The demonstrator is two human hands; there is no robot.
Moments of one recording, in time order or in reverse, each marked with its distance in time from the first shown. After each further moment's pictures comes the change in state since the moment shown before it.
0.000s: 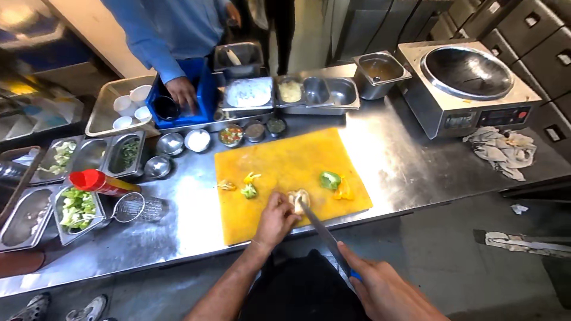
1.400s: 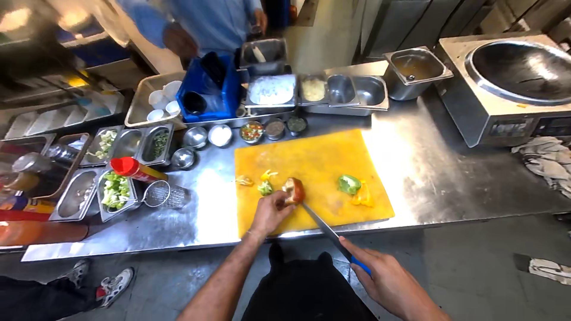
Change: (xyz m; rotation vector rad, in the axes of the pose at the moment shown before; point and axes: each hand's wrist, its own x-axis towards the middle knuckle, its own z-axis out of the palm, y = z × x) left_hand 0.006 -0.023 -0.044 -0.231 -0.049 -0.295; right_hand 0.060 0.061 0.045 0.040 0.357 -0.363
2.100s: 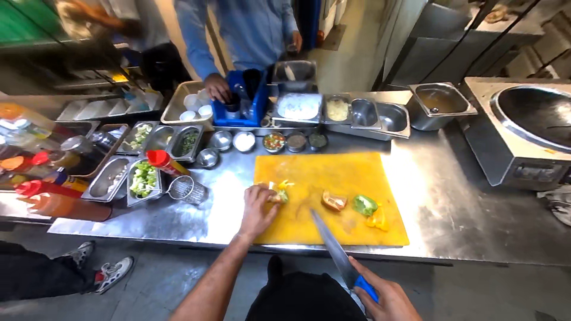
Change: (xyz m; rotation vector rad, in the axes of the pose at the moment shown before) left_hand -0.007 -0.054 -0.050 0.324 0.454 0.292; right_hand 0.001 0.004 0.010 0.298 -0.136 0.160
